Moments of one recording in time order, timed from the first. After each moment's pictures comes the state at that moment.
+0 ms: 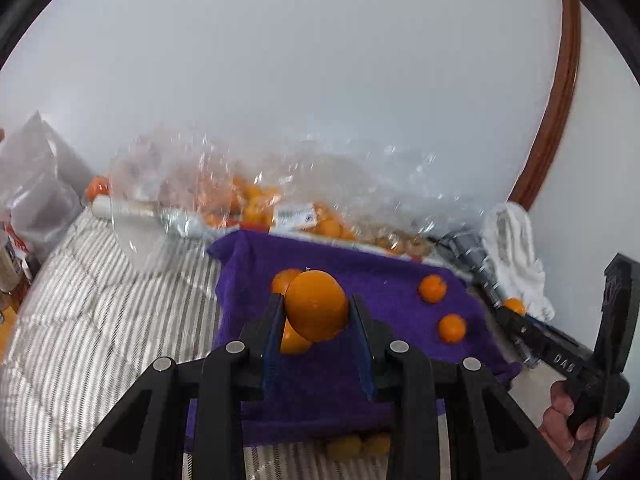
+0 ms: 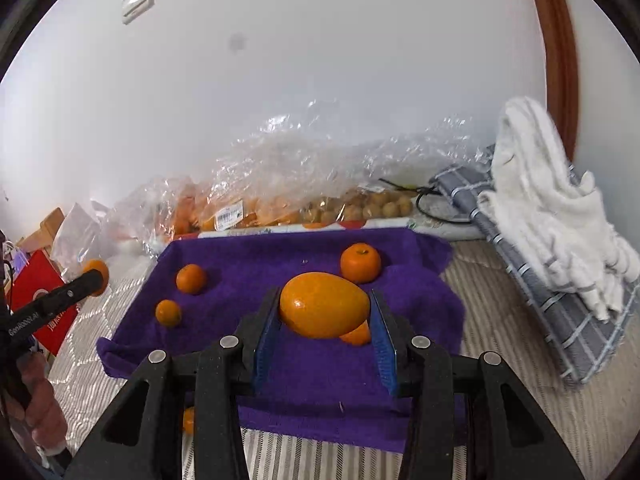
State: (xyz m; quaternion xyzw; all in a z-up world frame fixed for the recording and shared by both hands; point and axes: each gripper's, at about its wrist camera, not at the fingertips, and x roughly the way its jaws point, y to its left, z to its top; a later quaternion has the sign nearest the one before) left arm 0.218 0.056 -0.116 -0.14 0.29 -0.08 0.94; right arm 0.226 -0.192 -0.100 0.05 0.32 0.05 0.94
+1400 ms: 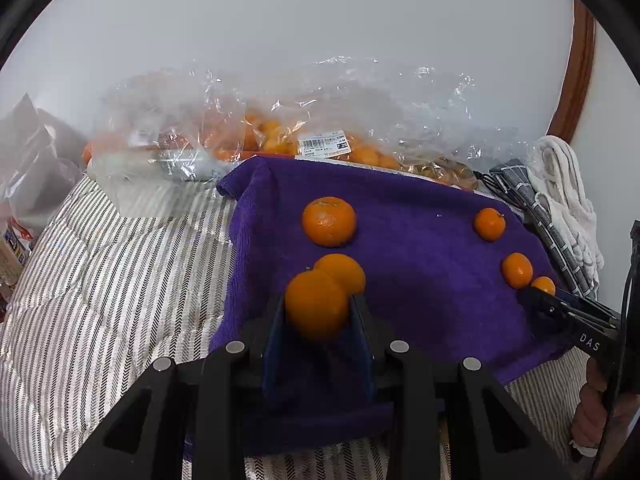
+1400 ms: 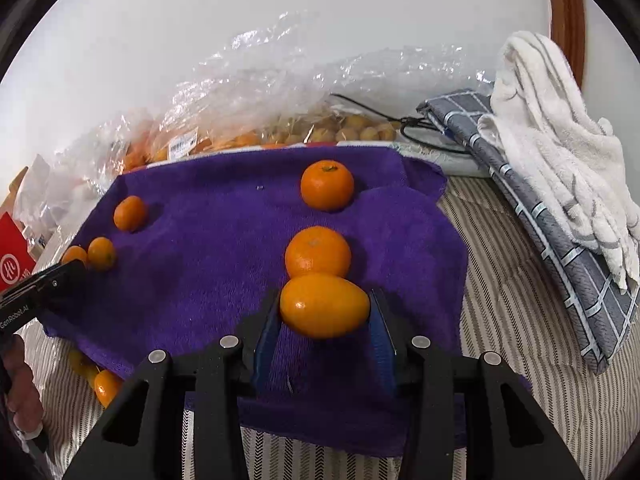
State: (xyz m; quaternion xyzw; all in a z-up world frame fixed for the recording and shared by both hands) left arm 0.243 0.045 -0.166 -0.08 0.36 -0.04 0.93; right arm 0.253 -0.201 -0.164 0.01 0.40 0.02 0.92
